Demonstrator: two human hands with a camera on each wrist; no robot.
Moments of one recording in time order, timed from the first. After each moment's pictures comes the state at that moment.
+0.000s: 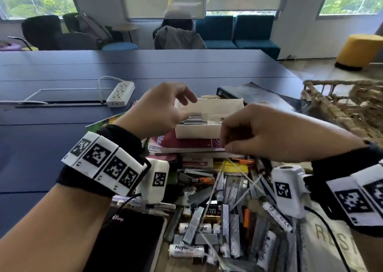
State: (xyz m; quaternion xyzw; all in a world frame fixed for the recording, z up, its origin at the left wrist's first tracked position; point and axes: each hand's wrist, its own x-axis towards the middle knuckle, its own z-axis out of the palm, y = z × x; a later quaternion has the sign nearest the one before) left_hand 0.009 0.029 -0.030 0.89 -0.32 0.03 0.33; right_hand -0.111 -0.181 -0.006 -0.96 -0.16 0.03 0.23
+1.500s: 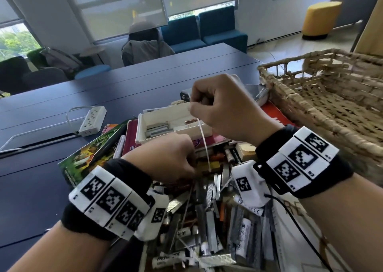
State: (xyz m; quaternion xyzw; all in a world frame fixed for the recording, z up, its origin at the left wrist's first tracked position) left_hand -0.049 -0.032 -0.037 0.88 -0.44 -0.17 0.05; right_hand -0.101 -0.191 -0.022 -0.88 -0.04 -0.28 0.38
